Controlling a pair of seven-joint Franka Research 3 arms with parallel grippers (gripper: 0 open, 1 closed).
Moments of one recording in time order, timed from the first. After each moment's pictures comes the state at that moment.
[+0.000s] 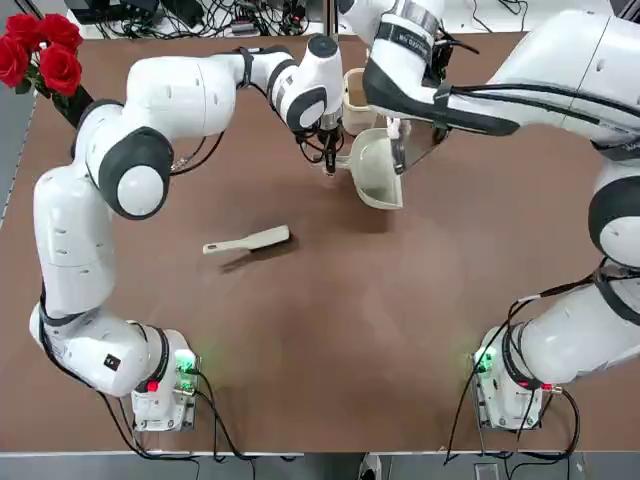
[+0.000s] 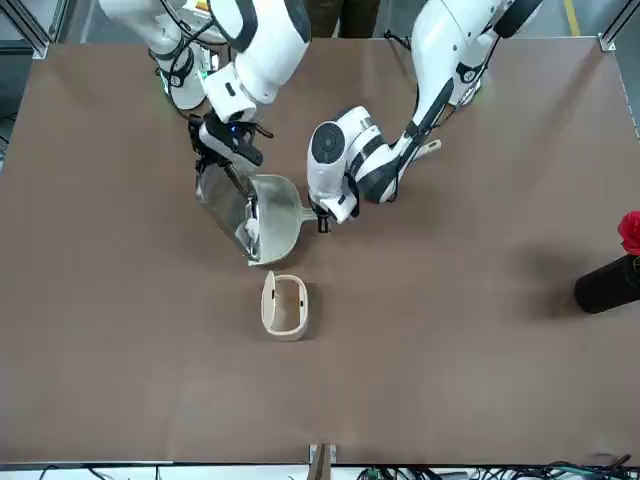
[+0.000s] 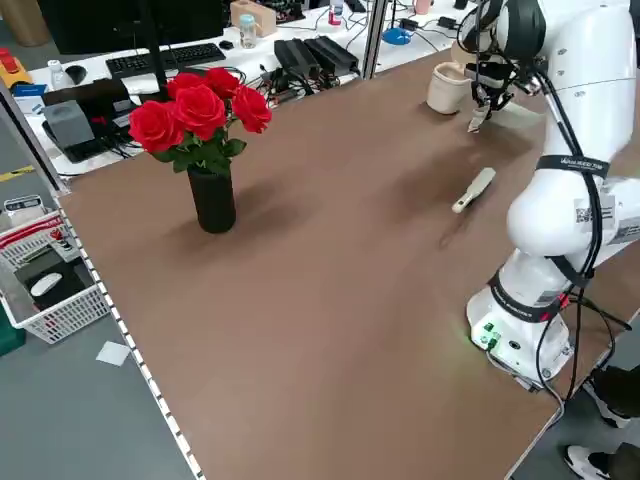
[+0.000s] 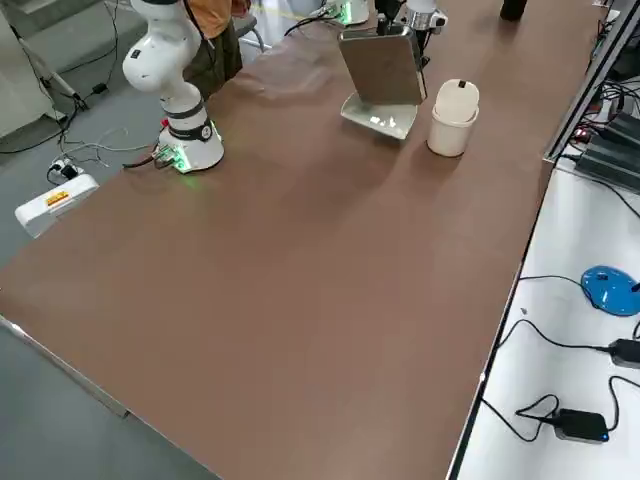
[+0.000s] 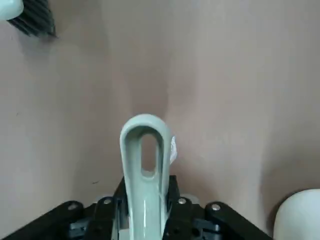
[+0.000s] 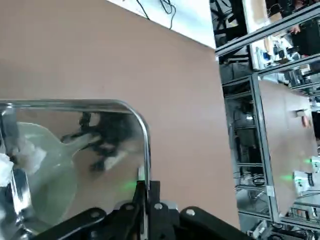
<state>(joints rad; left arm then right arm) -0.45 0.68 -0.49 -1.57 0.24 2.18 -2.56 0.26 0.26 0.67 -1.56 -0.82 1.25 0.93</state>
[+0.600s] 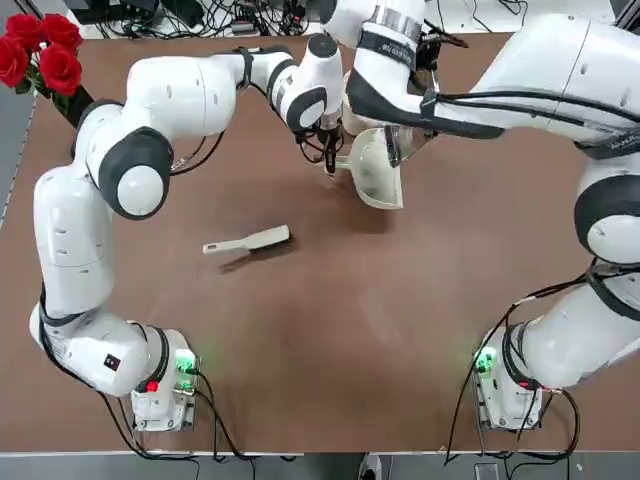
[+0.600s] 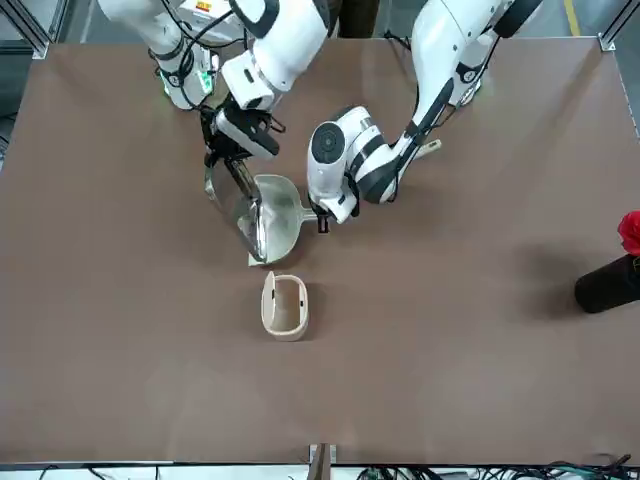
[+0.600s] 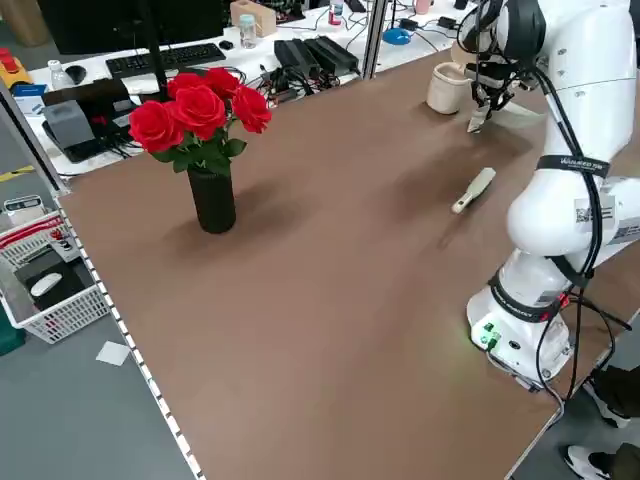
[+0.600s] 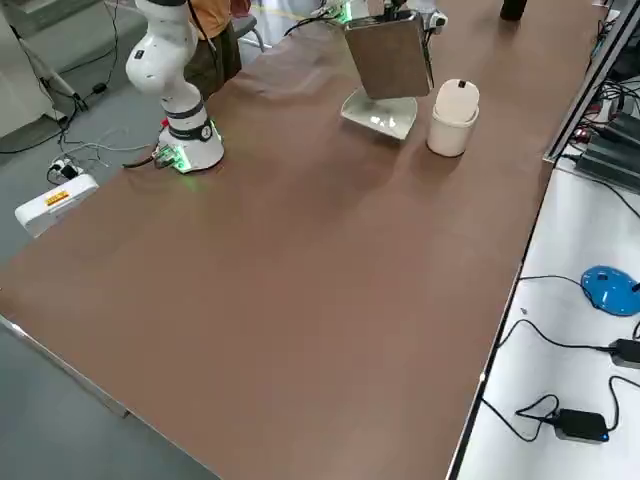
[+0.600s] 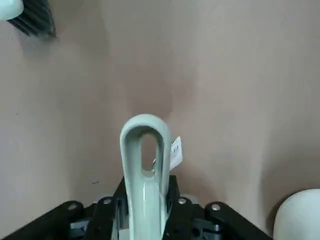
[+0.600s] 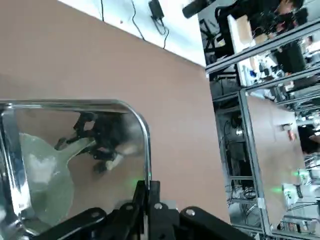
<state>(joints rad) -0.45 0.68 -0.49 -1.57 0.24 2.18 -2.56 0.36 0.33 0.67 -1.48 -0.95 1.17 0.93</state>
